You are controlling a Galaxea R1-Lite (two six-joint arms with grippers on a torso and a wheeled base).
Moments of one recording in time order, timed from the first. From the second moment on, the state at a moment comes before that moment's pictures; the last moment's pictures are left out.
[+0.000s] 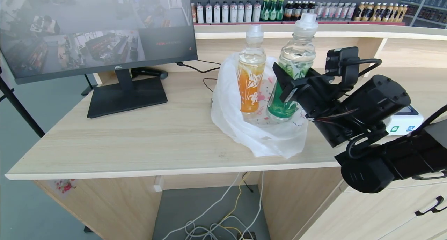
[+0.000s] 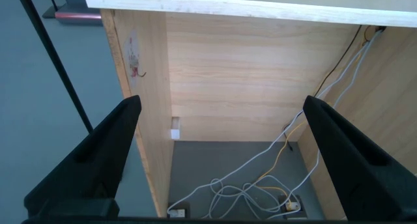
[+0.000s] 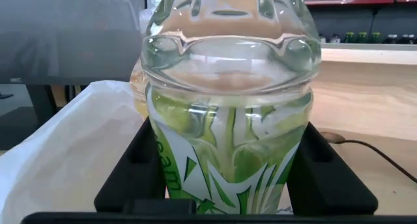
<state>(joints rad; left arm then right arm) 0.00 0.00 0.00 0.00 0.00 0.01 0.48 1.96 -0.96 -1.52 -0.07 -0.11</state>
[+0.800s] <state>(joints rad) 0.00 0.00 0.00 0.00 0.00 0.01 0.44 2.08 -1.08 -1.52 -0.08 -0.11</state>
